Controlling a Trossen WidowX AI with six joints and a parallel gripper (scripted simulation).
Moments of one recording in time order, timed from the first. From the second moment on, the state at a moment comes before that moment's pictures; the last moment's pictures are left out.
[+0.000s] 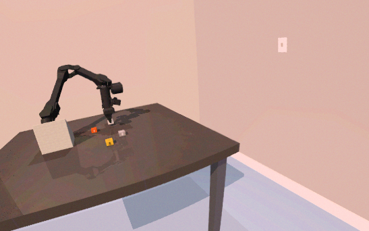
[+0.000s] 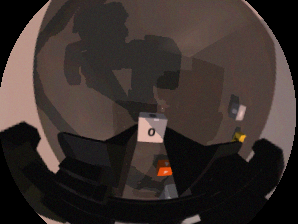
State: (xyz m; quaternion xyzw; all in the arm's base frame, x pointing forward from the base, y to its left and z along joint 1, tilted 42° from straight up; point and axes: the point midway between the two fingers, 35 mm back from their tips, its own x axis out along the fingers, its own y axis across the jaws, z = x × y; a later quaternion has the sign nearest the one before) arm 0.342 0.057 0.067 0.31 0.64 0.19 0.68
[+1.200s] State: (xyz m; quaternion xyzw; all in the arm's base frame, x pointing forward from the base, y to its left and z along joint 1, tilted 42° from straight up) arm 0.341 0.064 0.060 0.31 0.64 0.20 0.68
